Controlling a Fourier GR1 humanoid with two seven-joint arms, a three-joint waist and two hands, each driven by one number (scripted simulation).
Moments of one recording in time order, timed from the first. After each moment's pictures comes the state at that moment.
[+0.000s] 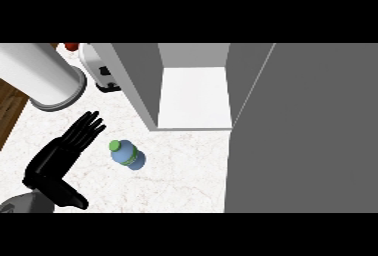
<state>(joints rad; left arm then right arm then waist) -0.08 0.22 0.21 -1.32 0.26 -0.71 -0.11 0.63 -0.04 0.19 -2.23 -0.24 0.28 -0.12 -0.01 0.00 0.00</state>
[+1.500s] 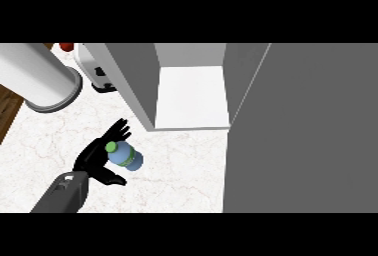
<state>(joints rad) -0.47 0.22 0.18 -0.33 -0.04 -0.61 -0.59 0.67 -0.05 0.24 -2.24 -0.22 0.29 -0.18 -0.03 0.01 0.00</state>
